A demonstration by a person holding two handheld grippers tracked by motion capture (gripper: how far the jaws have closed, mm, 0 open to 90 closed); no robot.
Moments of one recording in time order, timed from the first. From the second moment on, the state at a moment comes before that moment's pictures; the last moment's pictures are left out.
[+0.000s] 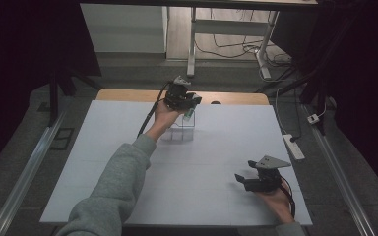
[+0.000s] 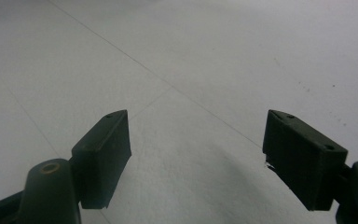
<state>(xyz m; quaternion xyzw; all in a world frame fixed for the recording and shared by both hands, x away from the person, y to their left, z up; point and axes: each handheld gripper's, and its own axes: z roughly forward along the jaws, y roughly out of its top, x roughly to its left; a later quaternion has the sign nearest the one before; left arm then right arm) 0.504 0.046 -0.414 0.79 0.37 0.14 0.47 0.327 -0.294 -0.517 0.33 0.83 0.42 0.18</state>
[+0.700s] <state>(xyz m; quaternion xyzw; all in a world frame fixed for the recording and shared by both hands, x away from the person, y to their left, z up) 0.492 0.061 -0.409 0.81 0.34 0.12 0.46 0.327 -0.294 -0.518 0.33 0.83 0.41 0.18</state>
